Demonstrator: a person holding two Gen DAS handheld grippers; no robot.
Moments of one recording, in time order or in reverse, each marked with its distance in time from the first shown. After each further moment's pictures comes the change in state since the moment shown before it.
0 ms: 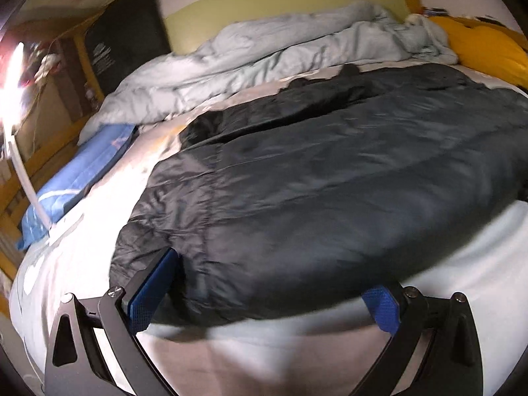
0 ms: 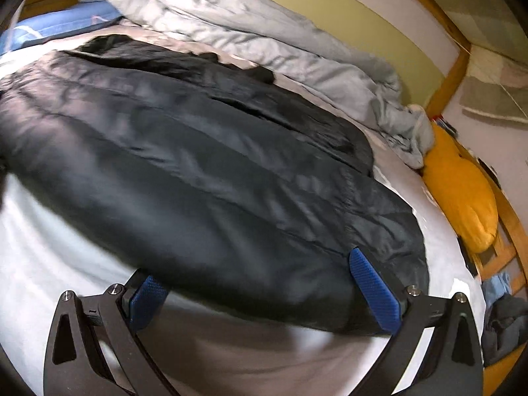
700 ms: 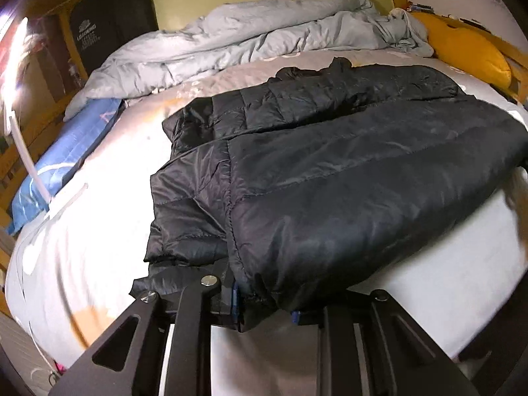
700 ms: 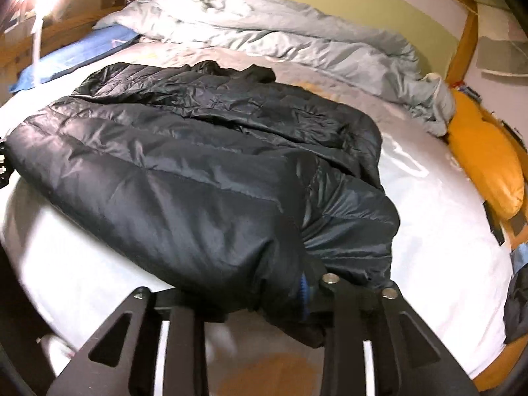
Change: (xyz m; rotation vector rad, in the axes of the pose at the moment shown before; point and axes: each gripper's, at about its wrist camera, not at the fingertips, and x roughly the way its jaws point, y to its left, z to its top) left arm -0.079 0.045 -0.024 -0.002 0.124 -0.156; right arm -0.061 -0.048 -0.025 0.076 0.054 0.259
